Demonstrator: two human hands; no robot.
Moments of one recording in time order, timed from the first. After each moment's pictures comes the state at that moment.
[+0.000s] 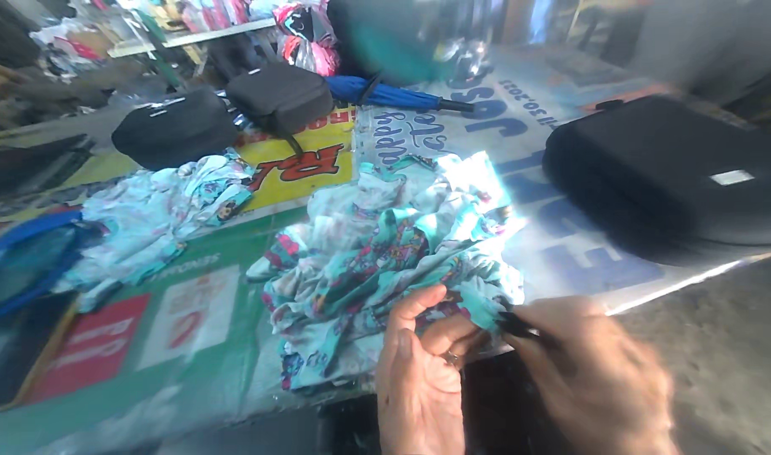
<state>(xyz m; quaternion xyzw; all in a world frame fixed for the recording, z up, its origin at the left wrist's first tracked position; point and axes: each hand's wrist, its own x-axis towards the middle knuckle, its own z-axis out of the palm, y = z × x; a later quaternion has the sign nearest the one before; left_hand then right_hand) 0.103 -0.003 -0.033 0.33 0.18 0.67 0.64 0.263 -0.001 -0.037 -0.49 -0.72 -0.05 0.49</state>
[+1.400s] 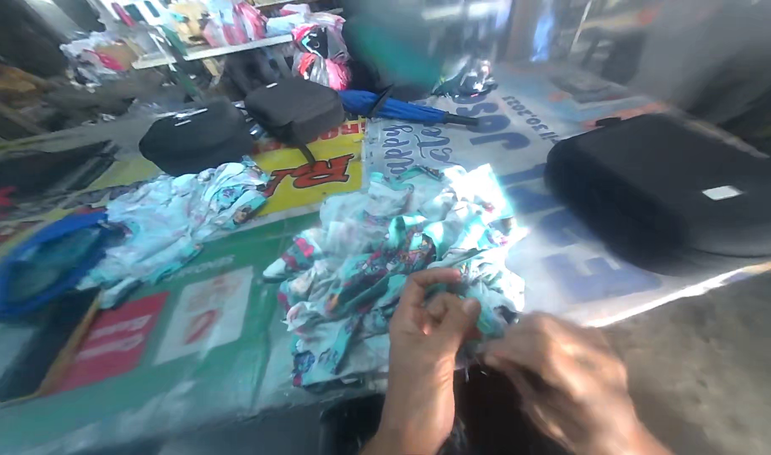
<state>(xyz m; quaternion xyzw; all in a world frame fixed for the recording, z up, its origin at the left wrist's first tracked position) 0.102 0.025 -0.020 0.38 0.30 0.62 0.62 0.257 0.011 -0.038 -0.32 -0.79 0.01 0.52</state>
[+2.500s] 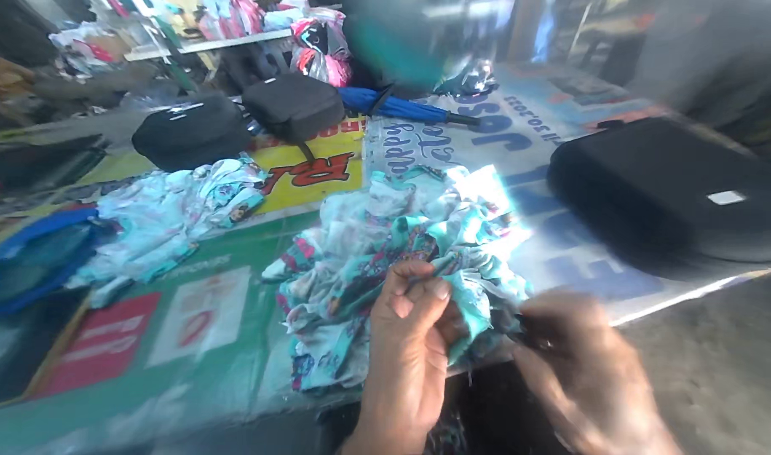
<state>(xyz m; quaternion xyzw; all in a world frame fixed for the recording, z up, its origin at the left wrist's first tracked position) 0.091 0.035 -0.009 0.26 0.28 0.65 0.65 0.264 0.003 -0.034 -0.46 -0.73 0.11 0.49</state>
